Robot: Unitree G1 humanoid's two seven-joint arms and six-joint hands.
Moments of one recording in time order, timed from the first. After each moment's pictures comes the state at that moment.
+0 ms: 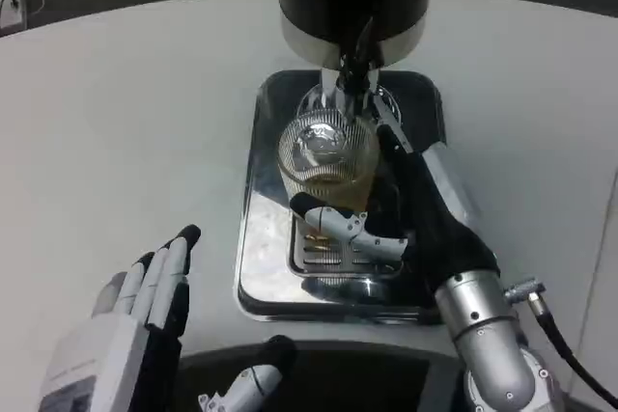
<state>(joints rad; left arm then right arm) 0.38 0.15 -0.08 -0.67 0.87 0.03 0.03 -0.57 -0.09 0.19 0.25 -0.40 -0.11 -0.13</state>
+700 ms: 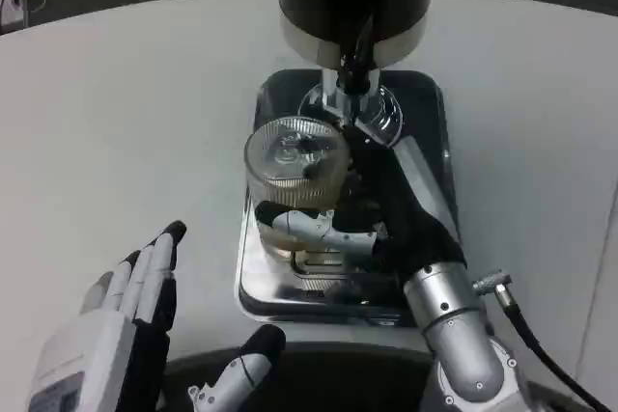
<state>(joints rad) 0.37 0.14 -0.07 -0.69 0.86 0.07 0.01 -0.63 -0.04 0.21 0.33 -0.37 -0.15 -0.15</state>
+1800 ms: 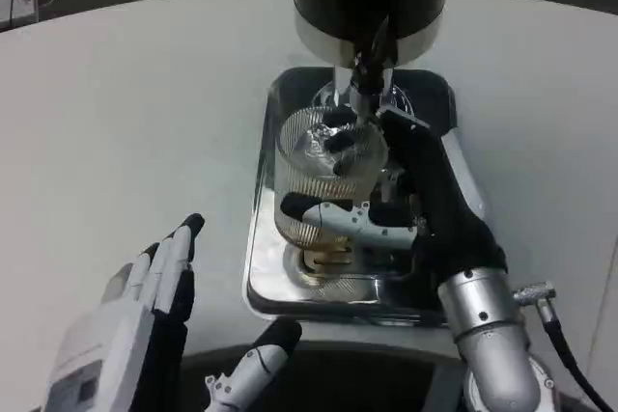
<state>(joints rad) 0.33 0.13 -0.10 -0.67 0.86 0.08 0.00 -0.52 -0.05 0.15 0.15 -0.34 -0.16 -0.19</state>
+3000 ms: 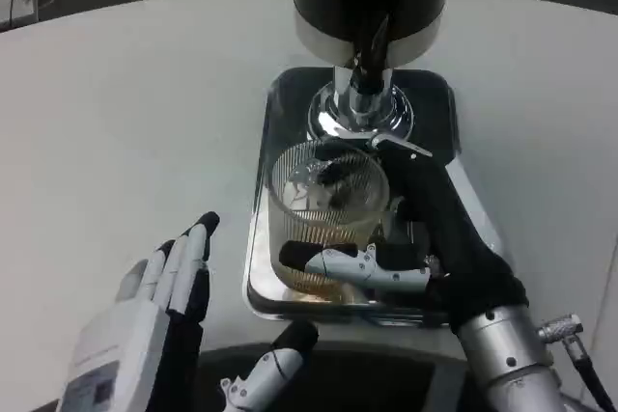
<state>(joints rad) 0.33 0.13 -0.14 -0.66 0.88 0.07 0.03 -0.35 -0.08 0.17 -0.08 -0.36 -0.16 -0.07</state>
